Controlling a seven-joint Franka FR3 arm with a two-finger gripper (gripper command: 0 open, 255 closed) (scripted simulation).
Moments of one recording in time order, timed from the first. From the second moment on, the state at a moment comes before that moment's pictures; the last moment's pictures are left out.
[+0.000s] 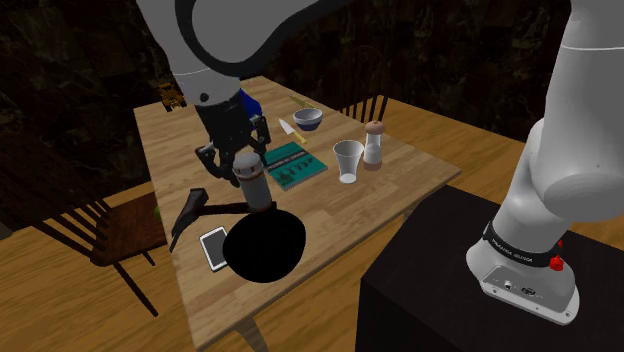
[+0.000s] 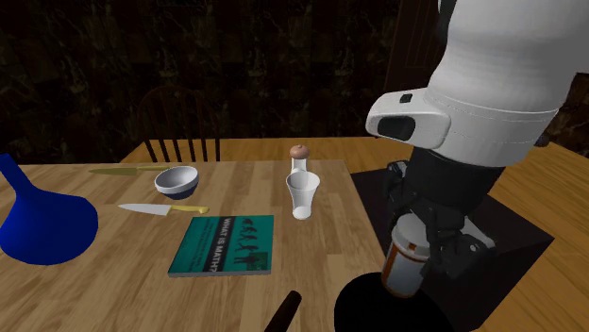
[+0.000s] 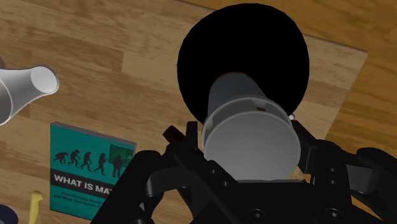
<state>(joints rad) 0.24 0.18 0.49 -1.73 -0.14 1.80 0.72</state>
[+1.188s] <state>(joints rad) 0.26 0.25 0.49 -1.86 -0.18 1.99 0.79</state>
